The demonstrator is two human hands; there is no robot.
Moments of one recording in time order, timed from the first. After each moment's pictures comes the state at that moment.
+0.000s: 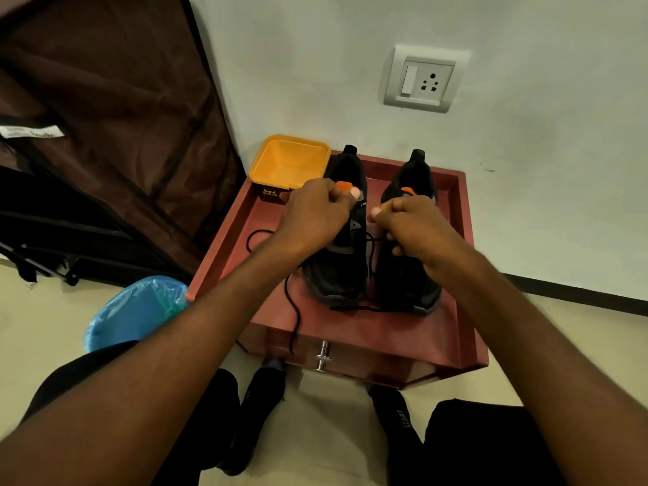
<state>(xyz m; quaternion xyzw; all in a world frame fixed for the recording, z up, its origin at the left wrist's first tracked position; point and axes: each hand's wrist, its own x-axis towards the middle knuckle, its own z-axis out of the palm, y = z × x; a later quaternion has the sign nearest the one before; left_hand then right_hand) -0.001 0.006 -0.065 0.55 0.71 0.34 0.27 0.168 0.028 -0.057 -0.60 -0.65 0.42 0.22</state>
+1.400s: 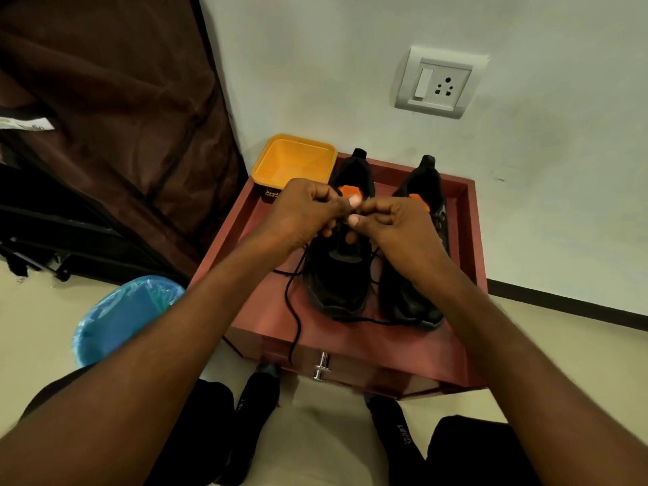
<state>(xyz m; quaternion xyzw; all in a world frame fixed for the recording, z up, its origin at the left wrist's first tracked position) -0.033 0.013 -0.073 0.52 0.60 0.43 0.43 0.147 0.032 -0.073 -0.45 -0.72 0.42 0.32</state>
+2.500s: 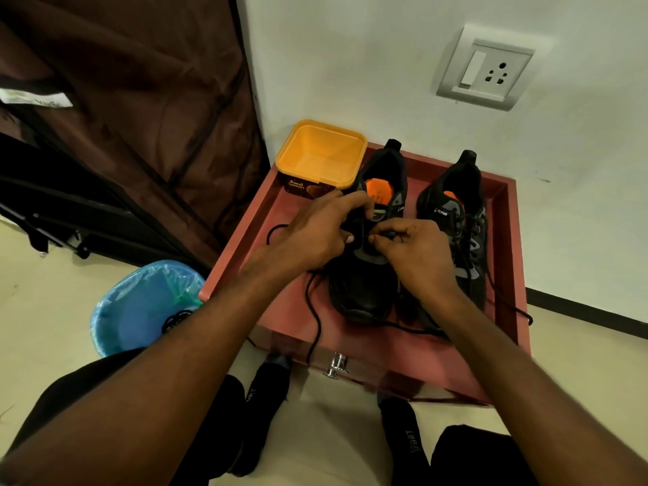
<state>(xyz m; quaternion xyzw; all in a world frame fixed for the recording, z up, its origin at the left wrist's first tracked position) -0.057 0.024 -0.123 0.70 0.62 0.25 0.26 0.131 0.040 -0.129 -0.55 -0.71 0.34 0.27</state>
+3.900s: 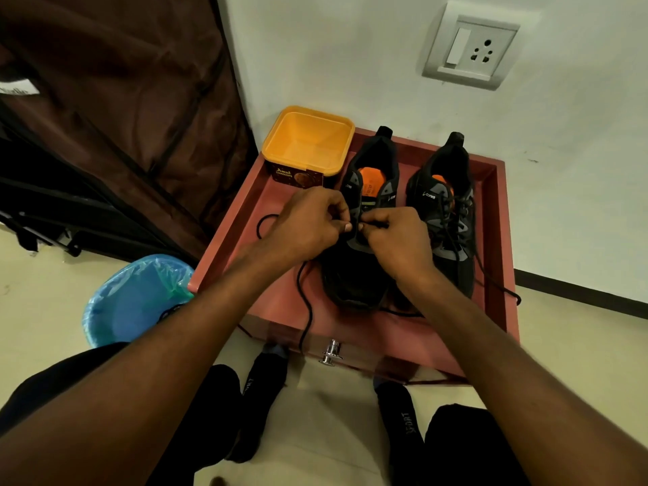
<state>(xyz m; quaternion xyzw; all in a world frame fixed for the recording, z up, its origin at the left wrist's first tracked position) -0.044 0.014 -0.120 0.62 0.68 0.26 0.29 0.118 0.034 -0.127 -0.61 -0.67 0.35 0.23</state>
